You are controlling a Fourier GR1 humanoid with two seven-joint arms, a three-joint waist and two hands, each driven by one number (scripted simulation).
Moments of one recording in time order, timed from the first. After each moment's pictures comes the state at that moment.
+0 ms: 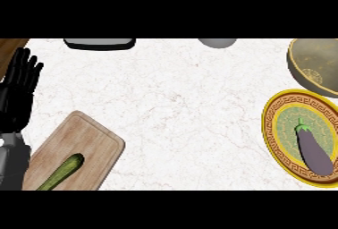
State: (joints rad) left arm -0.27 0.31 0.23 -1.49 0.15 0.00 0.00; right arm -0.31 -1.33 -0.78 -0.36 0.76 0.26 -0.86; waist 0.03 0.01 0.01
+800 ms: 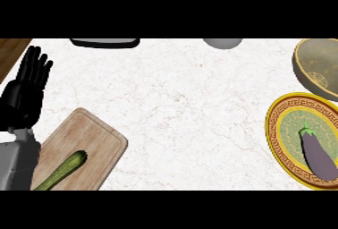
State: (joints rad) left arm -0.30 0.28 0.20 -1.45 0.13 0.00 -0.03; right arm -0.73 -1.29 -0.62 -0.40 0.71 0.51 -0.63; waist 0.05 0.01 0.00
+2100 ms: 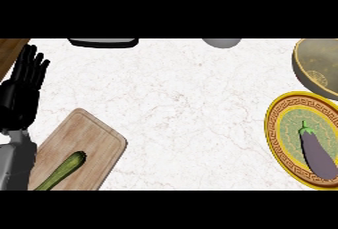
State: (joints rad) left arm -0.29 0.29 0.21 -1.50 0.13 0.00 0.00; right arm -0.95 -0.85 -0.41 -0.24 0.84 0.25 -0.33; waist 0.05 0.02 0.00
